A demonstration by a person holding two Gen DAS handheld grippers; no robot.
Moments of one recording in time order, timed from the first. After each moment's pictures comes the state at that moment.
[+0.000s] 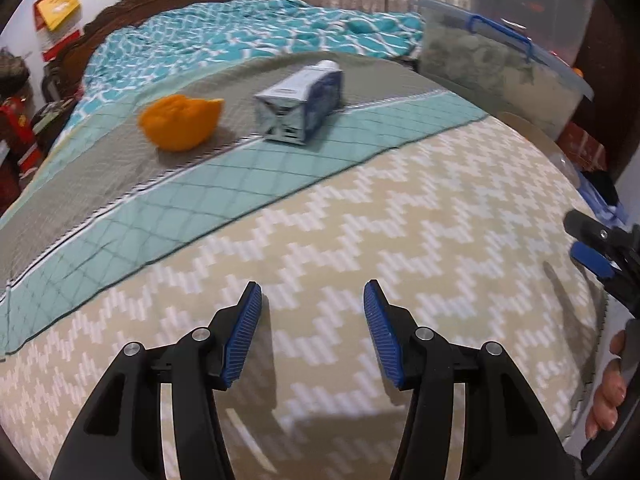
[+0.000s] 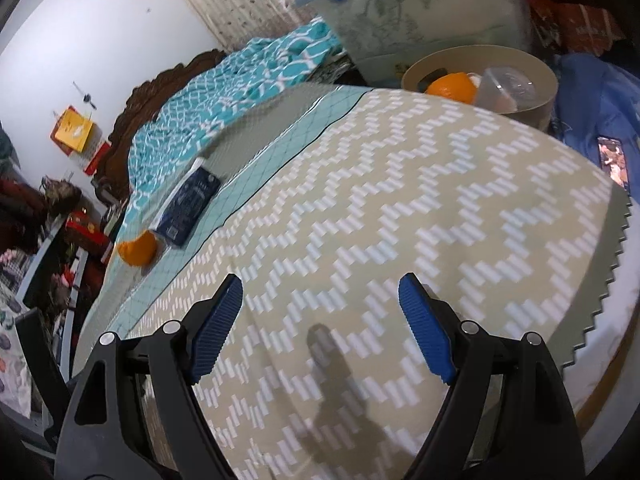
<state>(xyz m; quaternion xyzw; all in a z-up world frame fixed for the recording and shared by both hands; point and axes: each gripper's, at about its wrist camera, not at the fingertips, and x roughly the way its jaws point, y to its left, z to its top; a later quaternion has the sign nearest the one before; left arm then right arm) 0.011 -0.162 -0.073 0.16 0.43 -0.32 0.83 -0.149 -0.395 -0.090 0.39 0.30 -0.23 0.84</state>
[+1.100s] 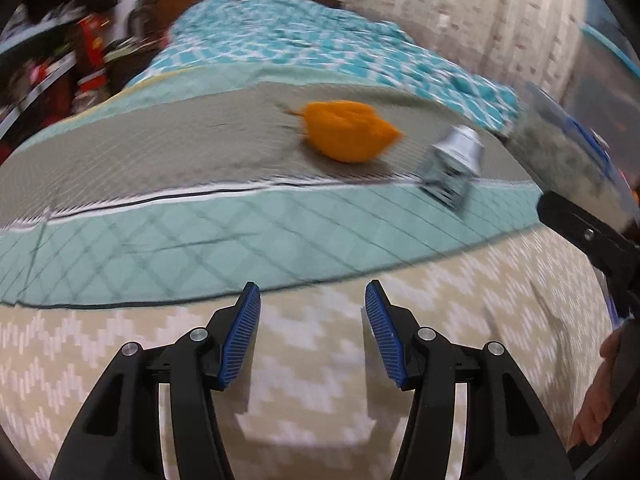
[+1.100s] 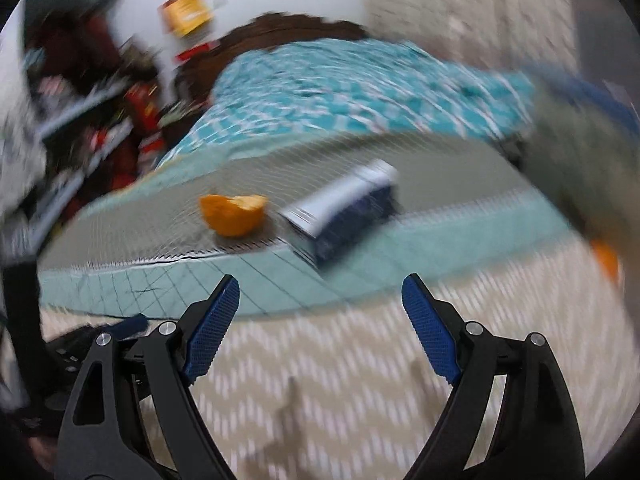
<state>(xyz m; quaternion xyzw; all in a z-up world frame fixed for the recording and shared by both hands) 0.081 -0.076 -0.068 0.01 0.45 -0.21 0.87 0.059 -0.290 -0.017 0.10 0.34 -0.06 0.93</state>
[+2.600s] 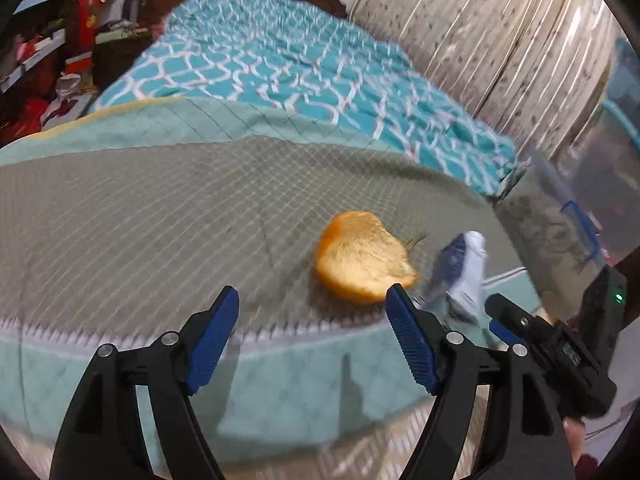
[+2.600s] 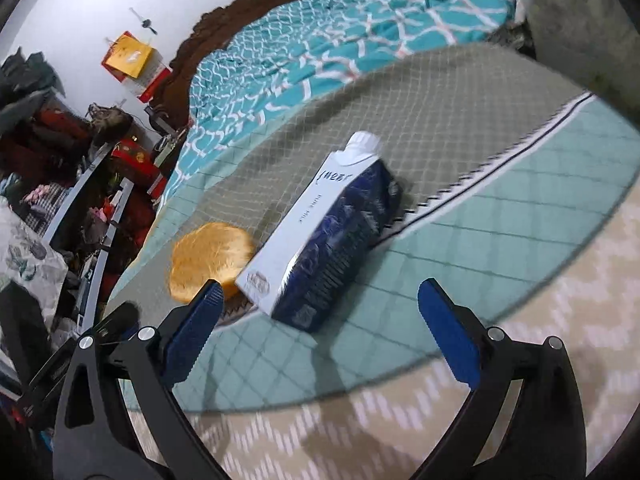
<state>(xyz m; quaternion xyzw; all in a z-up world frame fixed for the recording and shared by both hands) 0.207 -0.099 -0.031 -0.04 0.47 -0.25 0.85 0.115 -0.380 -0.080 0.39 0.36 -0.08 0.85</state>
